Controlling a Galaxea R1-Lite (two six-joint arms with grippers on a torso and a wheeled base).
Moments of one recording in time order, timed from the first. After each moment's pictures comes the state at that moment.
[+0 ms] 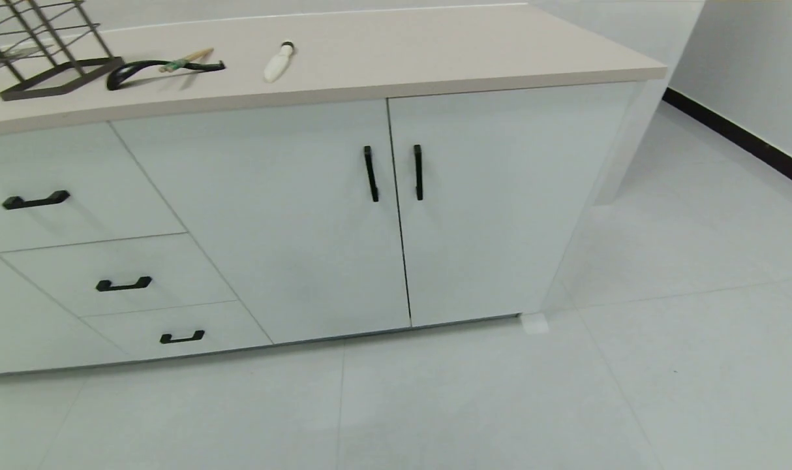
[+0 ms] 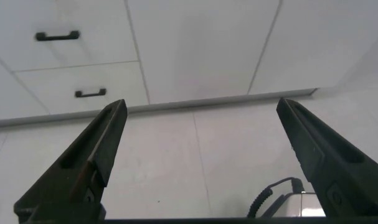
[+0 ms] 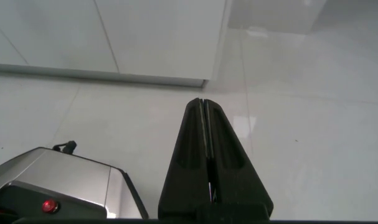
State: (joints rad) left arm 0.00 0.00 0.00 0.00 0.04 -0.04; right arm -0.03 0.06 0.00 -0.03 0.27 -0.12
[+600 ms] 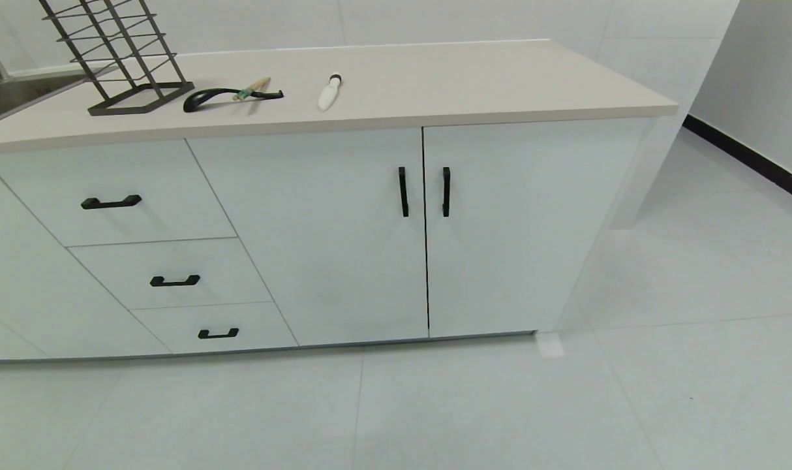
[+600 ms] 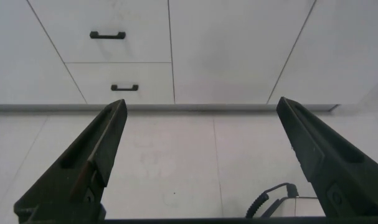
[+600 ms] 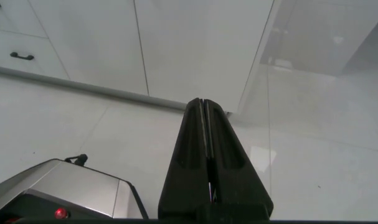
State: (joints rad) left arm 0.00 0.00 0.00 0.00 0.04 -0.04; right arm 0.00 0.00 0.00 -0.03 0.27 -0.10
